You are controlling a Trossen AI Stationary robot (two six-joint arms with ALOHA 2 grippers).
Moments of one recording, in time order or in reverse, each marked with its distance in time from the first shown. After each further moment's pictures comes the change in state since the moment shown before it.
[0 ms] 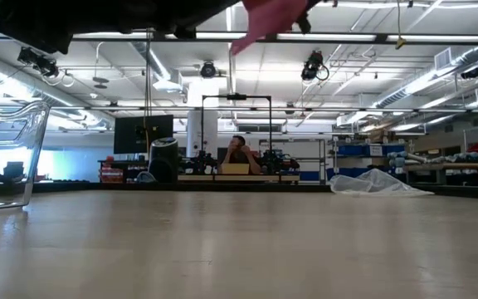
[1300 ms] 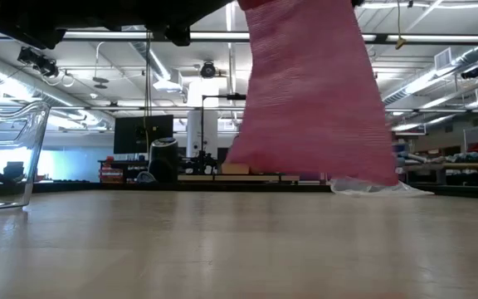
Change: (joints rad) left arm -0.041 -0.005 0.000 -0.028 -0.066 -0.108; right arm 0.000 -0.118 -0.061 -0.398 -0.188 0.048
